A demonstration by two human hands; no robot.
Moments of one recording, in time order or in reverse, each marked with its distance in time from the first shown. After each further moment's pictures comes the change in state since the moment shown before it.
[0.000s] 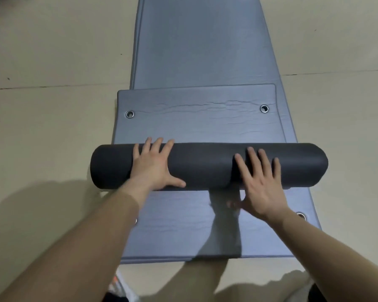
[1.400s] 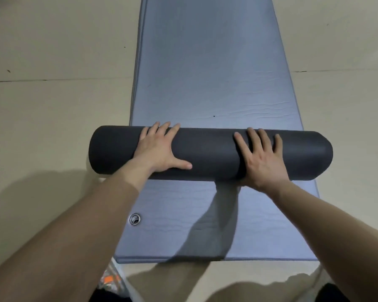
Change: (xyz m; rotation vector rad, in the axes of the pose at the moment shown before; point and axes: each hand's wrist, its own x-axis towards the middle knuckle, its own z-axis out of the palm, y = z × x) left_hand 0.036 -0.015 -0.015 -0.037 0.053 0.065; right_hand 0.060 0.005 -0.010 -0.128 -0.079 -0.067
